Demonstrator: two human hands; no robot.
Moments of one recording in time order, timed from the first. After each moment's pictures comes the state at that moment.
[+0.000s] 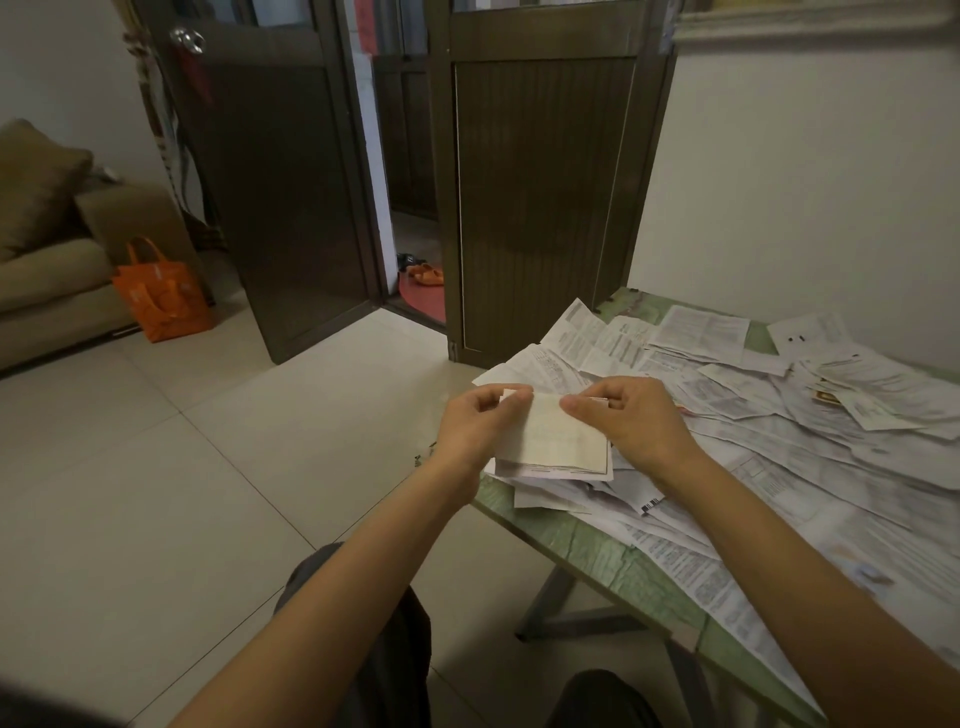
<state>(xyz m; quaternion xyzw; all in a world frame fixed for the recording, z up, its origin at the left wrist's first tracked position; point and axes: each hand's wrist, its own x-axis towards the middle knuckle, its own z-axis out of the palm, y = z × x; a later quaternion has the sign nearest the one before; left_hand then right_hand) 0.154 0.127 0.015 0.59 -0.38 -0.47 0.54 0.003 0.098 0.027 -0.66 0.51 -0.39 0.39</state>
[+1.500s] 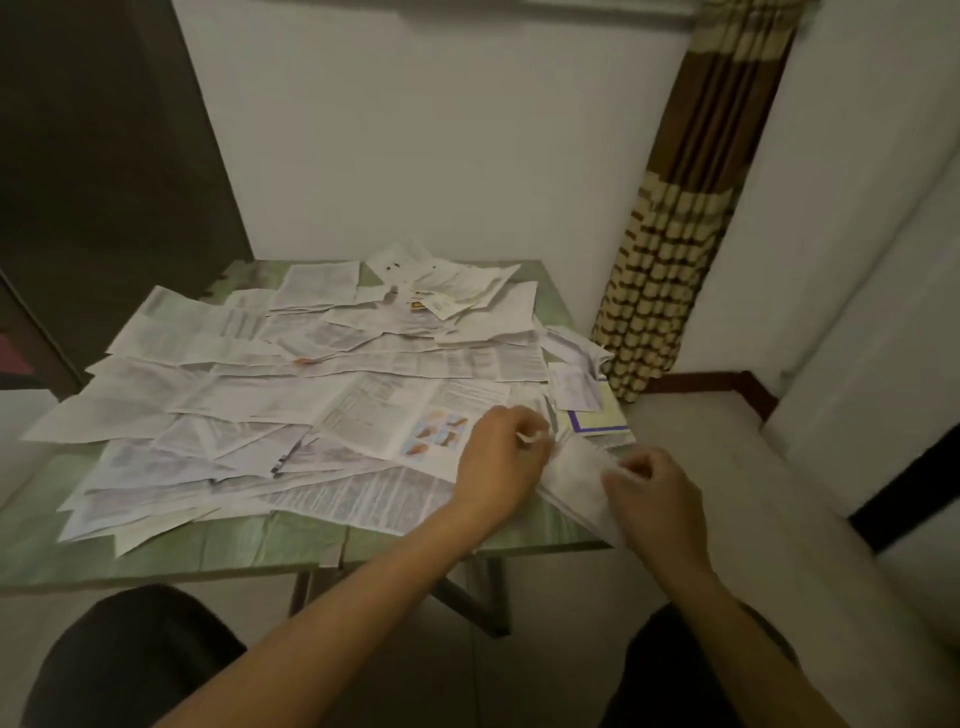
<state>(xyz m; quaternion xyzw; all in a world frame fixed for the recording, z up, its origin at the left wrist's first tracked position) -0.128 0.207 -0.033 0.36 -0.80 -0.37 0.30 -0.240 0.307 -0.046 -0.27 0.86 -0.43 0.10</state>
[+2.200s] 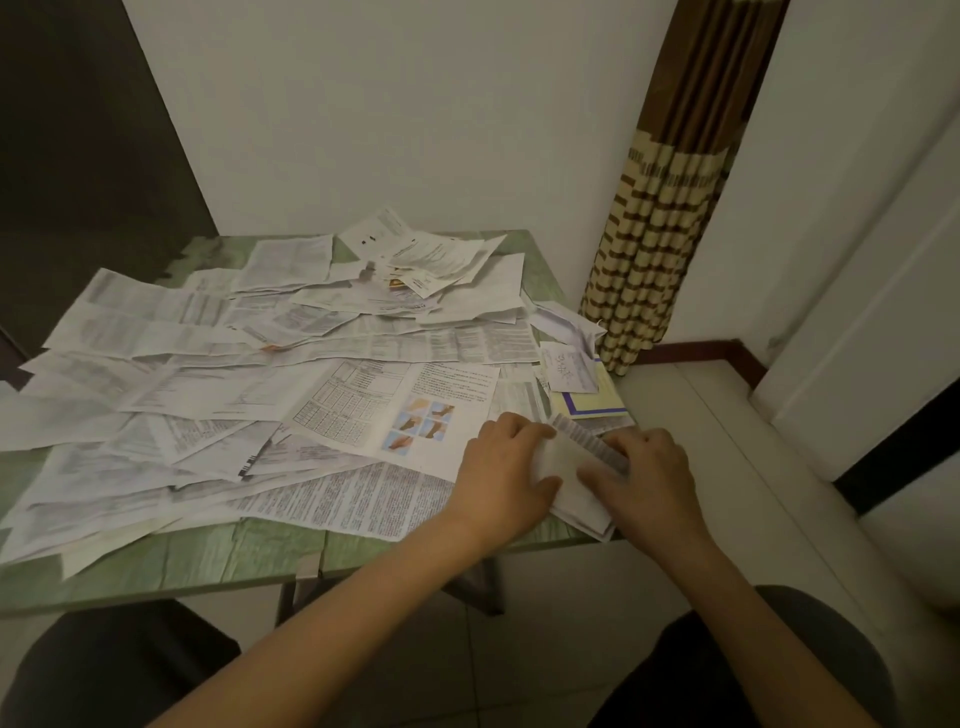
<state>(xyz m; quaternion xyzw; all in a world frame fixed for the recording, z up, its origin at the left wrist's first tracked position) -0.132 0.205 -0.056 0.28 -0.91 -0.24 0.18 -0.259 0.298 -0.060 -0.41 0.87 -0.27 0.05</state>
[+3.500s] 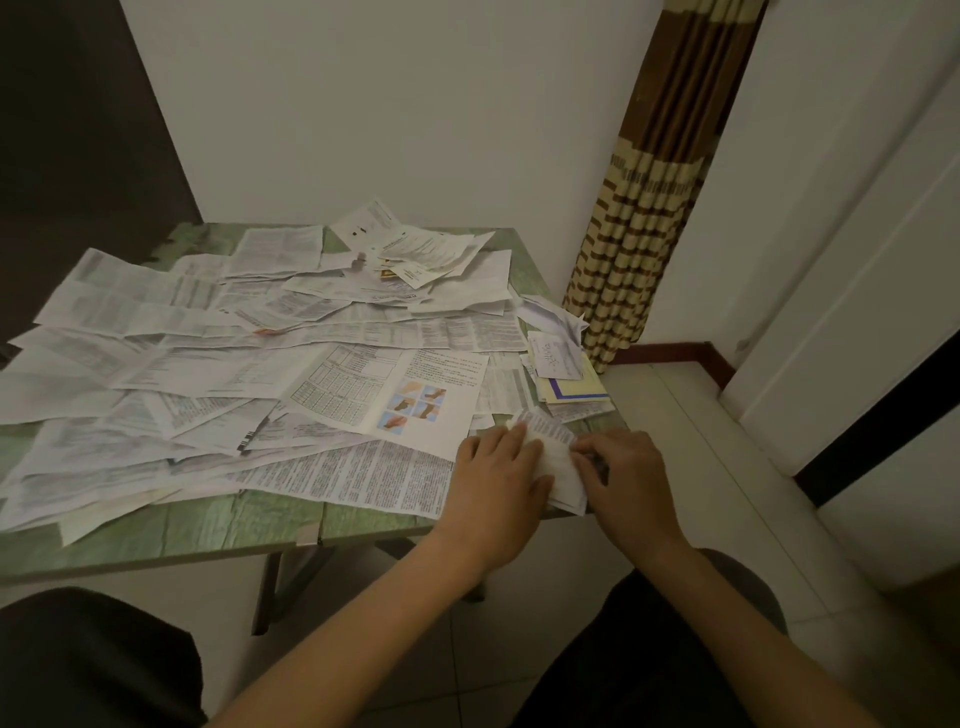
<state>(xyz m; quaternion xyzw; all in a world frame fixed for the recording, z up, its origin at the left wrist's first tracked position) -0.116 0.231 -0.068 0.27 -0.95 -0.10 0.14 -0.250 0.315 -0.076 -0.51 0.80 -0.30 -0.06</state>
